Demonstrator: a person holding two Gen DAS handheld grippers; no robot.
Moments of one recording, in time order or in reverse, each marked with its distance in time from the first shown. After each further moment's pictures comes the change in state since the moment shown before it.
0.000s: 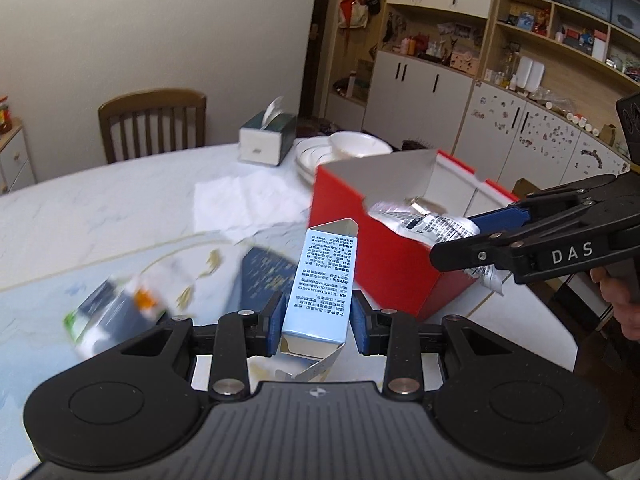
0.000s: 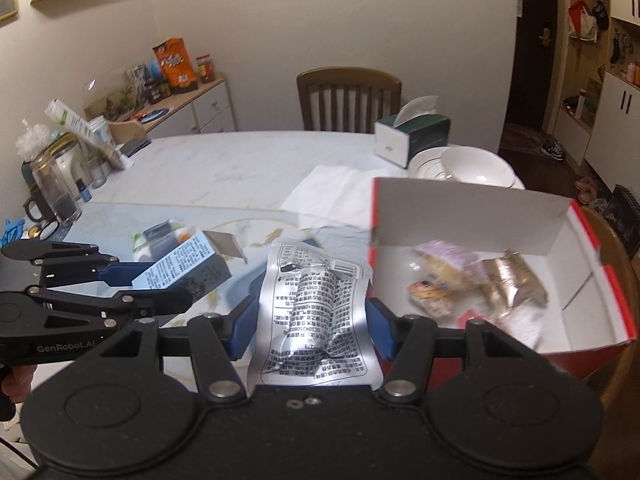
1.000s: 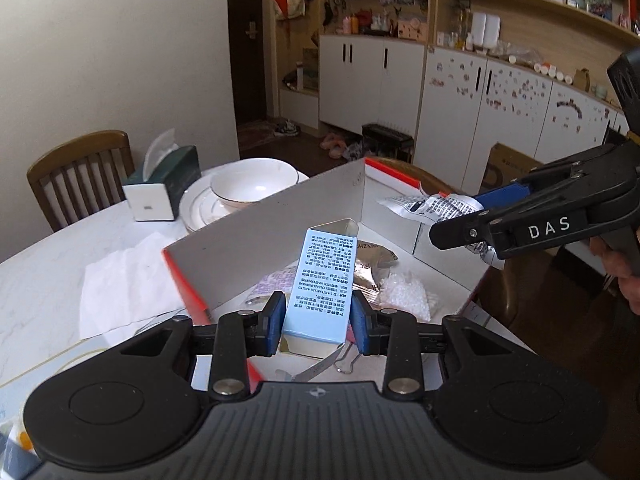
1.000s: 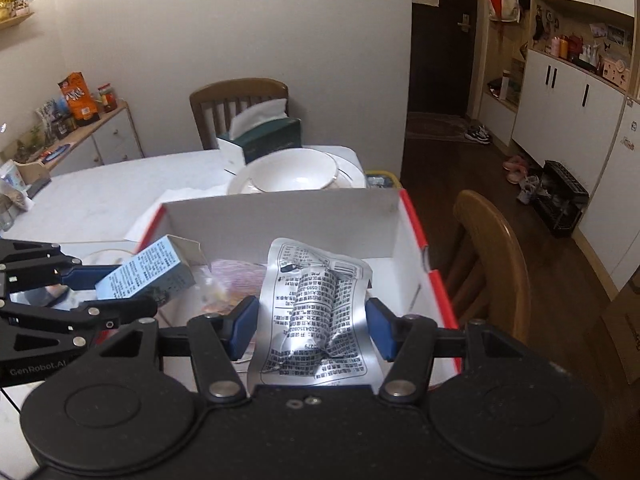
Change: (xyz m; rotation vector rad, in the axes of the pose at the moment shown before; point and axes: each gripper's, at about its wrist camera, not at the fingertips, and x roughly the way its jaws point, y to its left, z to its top) left arm 0.129 -0.127 0.076 0.196 0.037 -0.029; right arm -0.001 -0.176 0.001 0.111 -0.018 -0.177
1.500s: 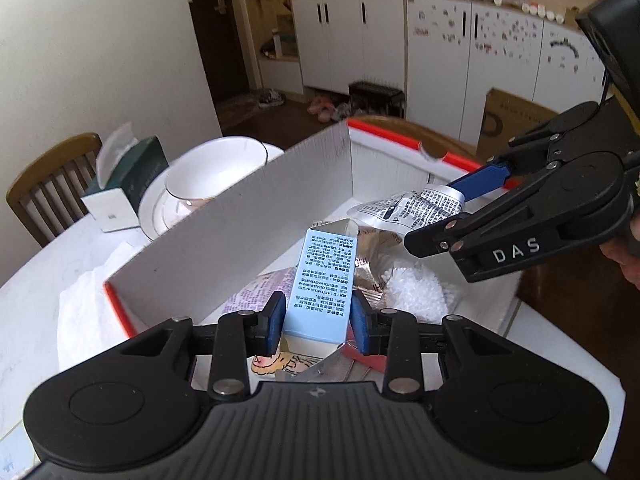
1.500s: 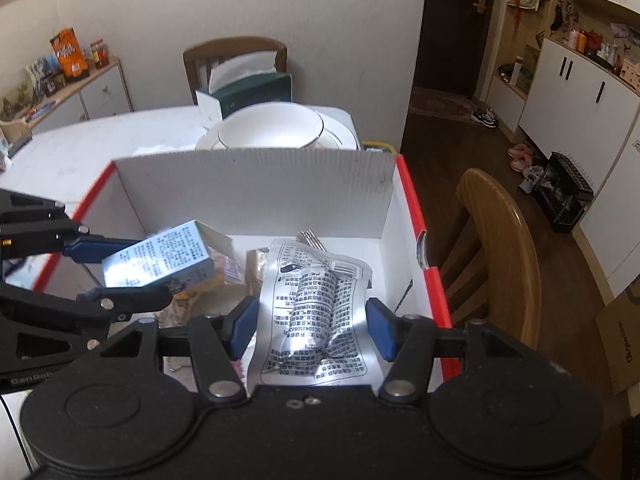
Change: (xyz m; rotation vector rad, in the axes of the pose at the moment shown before) left arm 0.074 -0.021 0.018 0.131 0.125 0.010; right arm 0.061 -0.018 0.001 -0.080 0.105 -0.019
